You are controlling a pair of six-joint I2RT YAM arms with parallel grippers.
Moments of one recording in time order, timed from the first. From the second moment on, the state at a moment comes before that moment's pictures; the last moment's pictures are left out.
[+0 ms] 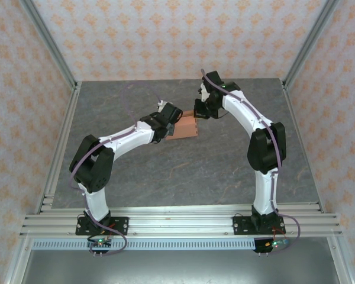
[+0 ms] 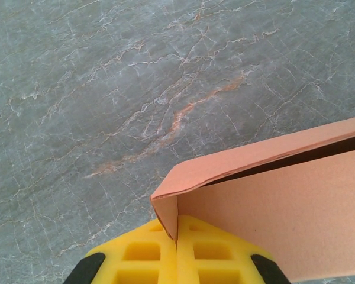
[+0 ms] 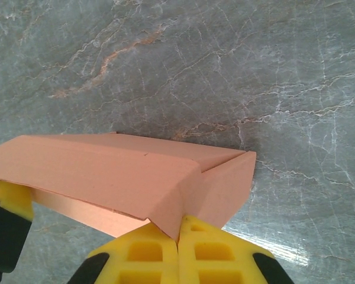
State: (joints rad) left arm -0.59 1.84 1.35 -0.48 -0.48 -0.36; right arm 0.39 2.04 1.87 -0.98 -0.33 0.40
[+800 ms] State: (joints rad) left arm -0.60 1.85 1.37 -0.49 -0.50 -0.31; right arm 0.31 2.07 1.87 -0.97 -0.50 0.42
